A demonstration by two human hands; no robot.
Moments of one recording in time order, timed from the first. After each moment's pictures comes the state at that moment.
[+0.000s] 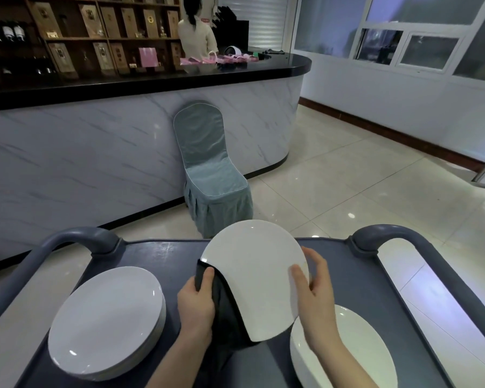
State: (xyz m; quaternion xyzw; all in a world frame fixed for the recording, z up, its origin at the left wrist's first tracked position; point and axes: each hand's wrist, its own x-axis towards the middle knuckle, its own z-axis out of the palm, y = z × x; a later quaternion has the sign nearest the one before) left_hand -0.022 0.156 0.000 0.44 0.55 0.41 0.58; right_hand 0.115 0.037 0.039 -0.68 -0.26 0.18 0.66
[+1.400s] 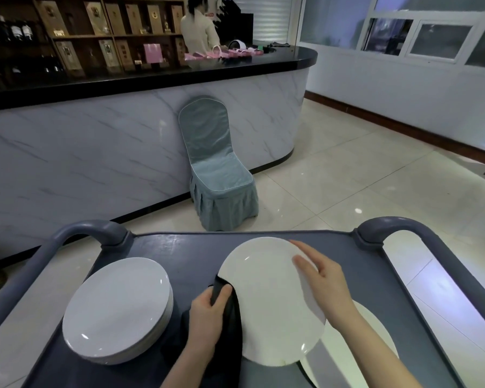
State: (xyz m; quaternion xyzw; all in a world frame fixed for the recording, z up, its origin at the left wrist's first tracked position) left_hand -0.043 0.132 -0.038 0.55 0.50 0.33 0.58; right_hand 0.147 0.029 0.045 -0.71 -0.37 0.24 0.55
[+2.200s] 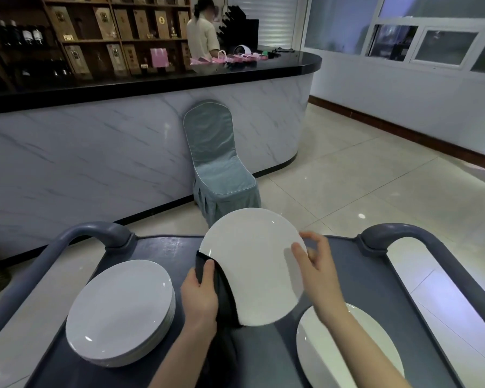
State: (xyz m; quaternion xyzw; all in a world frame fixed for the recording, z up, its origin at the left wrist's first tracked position) left_hand -0.028 0.151 0.015 0.42 0.53 0.45 0.58; right_hand 0.131 0.052 0.056 -0.69 -0.30 0.23 0.62
